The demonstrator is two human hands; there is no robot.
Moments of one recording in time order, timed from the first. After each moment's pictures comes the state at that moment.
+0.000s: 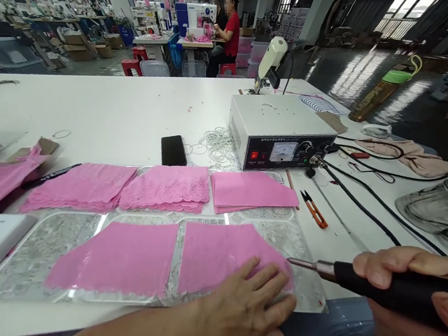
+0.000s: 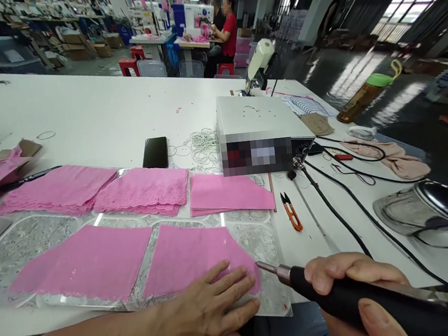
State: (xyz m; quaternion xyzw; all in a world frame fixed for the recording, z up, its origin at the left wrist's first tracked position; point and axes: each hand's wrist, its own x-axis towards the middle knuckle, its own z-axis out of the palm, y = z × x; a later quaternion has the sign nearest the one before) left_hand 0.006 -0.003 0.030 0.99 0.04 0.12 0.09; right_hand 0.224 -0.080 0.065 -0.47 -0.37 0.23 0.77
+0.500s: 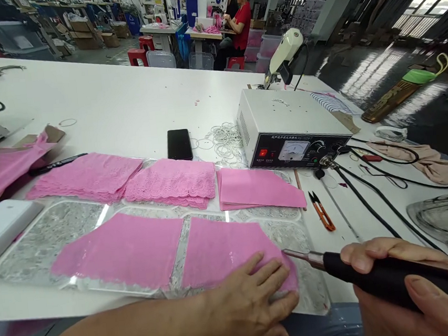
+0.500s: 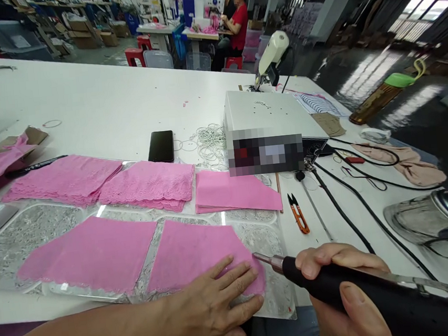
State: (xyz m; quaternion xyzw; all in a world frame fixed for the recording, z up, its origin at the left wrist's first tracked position) left_hand 0.008 -0.003 0.026 0.99 0.06 0.13 0.07; right_hand 0.215 -0.050 0.072 -0.47 -0.40 0.21 0.76
